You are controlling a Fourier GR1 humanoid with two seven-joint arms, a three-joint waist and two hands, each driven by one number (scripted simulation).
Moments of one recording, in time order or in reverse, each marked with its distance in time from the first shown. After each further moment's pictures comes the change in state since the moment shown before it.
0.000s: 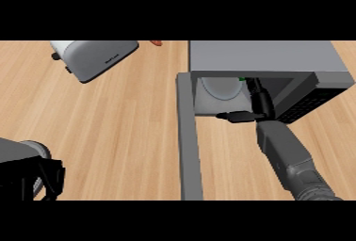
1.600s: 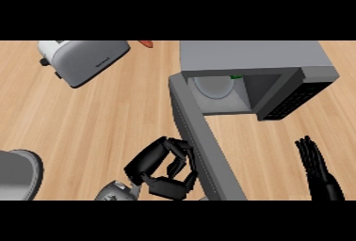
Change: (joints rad) left arm -0.320 -0.001 -0.699 0.630 -0.553 0.403 -0.348; right arm 0.978 -0.019 0.197 -1.080 -0.110 0.300 0.100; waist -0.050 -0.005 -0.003
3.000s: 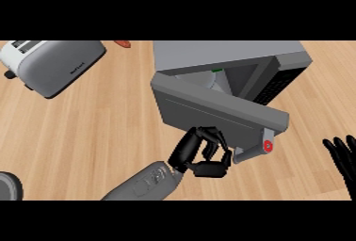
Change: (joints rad) left arm -0.442 0.003 -0.476 0.545 0.618 0.706 -0.379; right arm 0.152 -0.121 0.044 -0.643 -0.325 0.254 0.354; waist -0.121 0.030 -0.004
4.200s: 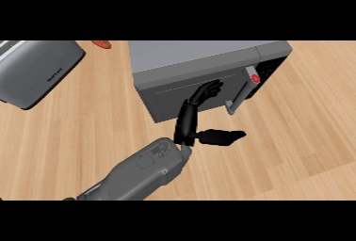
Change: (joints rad) left arm -0.189 -0.007 0.044 0.039 0.370 0.314 -0.013; right arm -0.236 -0.238 -0.207 -0.109 0.110 -0.074 0.060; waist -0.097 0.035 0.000
